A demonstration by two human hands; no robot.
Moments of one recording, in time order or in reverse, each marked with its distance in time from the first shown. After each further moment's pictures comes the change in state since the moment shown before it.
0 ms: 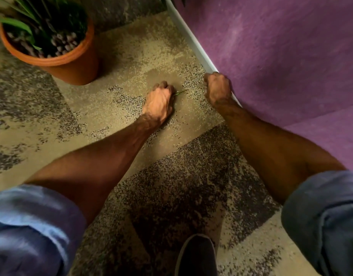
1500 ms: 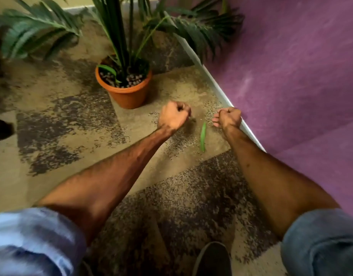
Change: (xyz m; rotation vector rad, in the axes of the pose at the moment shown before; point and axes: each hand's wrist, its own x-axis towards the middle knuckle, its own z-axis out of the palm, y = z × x) left_hand -0.052 0.029 -0.122 -0.568 0.090 -0.443; right_hand -0.062 -0.072 -0.053 1.204 0.065 0.651
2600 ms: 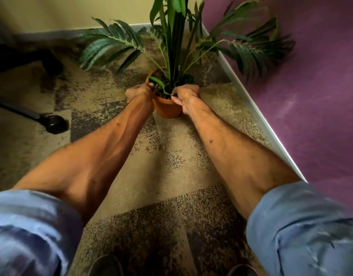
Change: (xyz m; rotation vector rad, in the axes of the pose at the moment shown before) left_hand 0.062 -0.046 -0.216 -0.887 0.515 -0.505; right_hand -0.144 -0.122 0.240 0.194 -0.450 0.066
